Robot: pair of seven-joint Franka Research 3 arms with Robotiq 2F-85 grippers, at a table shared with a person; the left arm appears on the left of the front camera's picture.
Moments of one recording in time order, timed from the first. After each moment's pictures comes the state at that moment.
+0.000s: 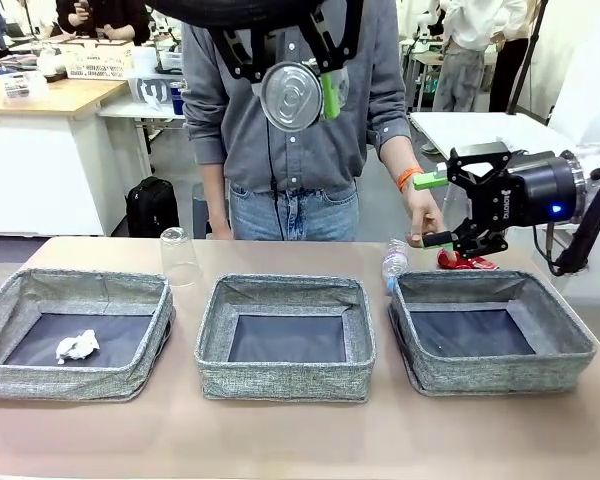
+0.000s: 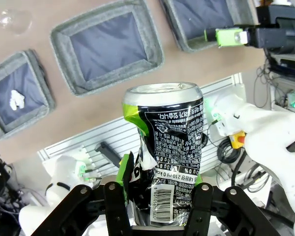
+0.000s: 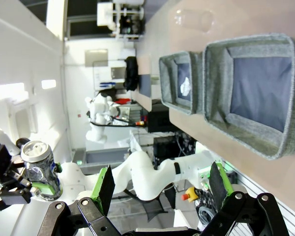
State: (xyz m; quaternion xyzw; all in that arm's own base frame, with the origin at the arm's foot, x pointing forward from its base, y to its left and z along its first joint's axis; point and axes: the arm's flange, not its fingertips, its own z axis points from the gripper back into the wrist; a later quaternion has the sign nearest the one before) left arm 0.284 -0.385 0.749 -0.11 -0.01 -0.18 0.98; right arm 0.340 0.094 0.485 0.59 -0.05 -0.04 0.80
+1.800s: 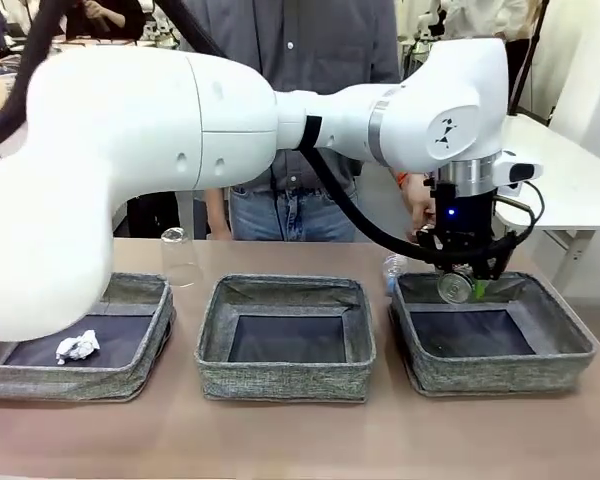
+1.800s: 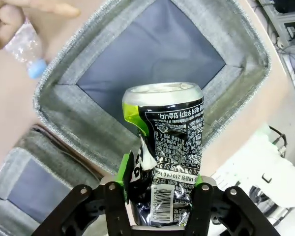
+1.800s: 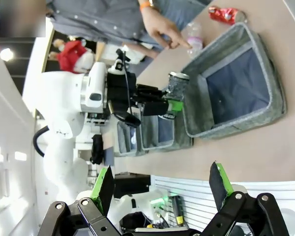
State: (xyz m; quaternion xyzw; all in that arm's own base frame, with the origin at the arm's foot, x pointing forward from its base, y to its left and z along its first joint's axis) left arm 0.414 -0.640 0.465 -0.11 -0.02 -0.38 0.92; right arm 0.155 -0.185 0.533 0.48 -0.24 -0.17 0.82
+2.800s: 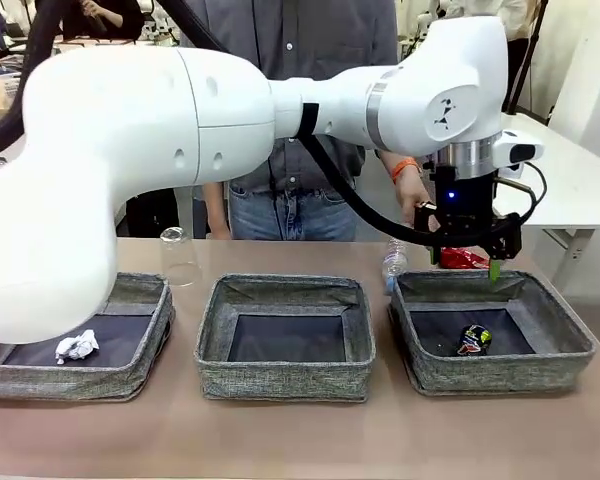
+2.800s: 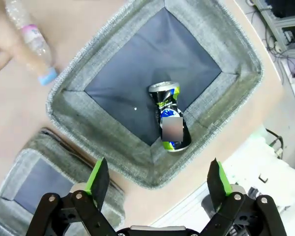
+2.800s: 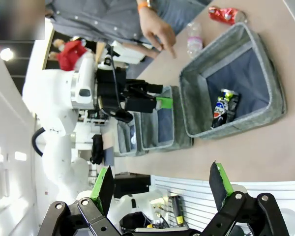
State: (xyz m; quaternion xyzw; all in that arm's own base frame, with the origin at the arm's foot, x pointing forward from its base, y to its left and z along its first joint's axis) left arm 0.422 -0.636 0.488 -0.12 -0.03 -0.38 0.92; right arm 0.155 -0.185 0.533 0.48 -0.24 -0.17 0.82
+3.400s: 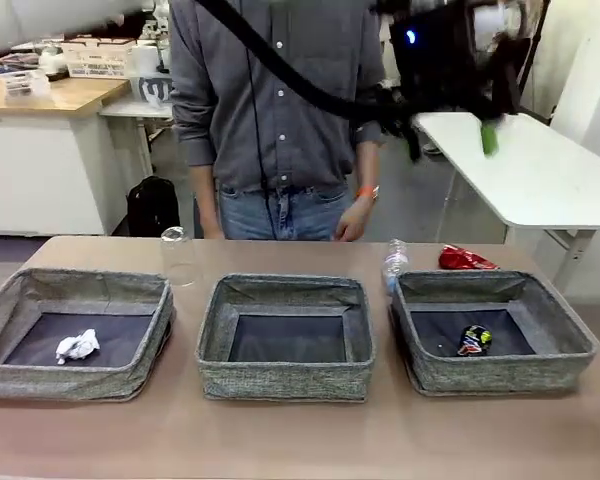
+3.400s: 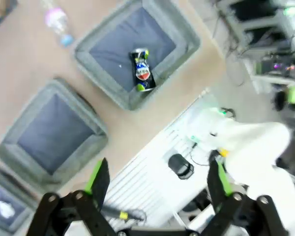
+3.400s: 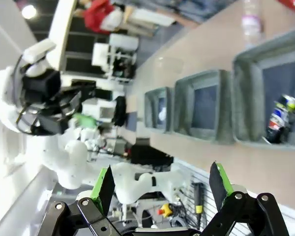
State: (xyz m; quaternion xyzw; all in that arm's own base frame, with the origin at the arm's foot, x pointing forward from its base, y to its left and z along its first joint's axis) left arm 0.382 -0.518 0.685 -0.20 -0.02 -0.34 0.92; right arm 0.259 -0.098 0.528 0.56 -0.18 -0.06 0.80
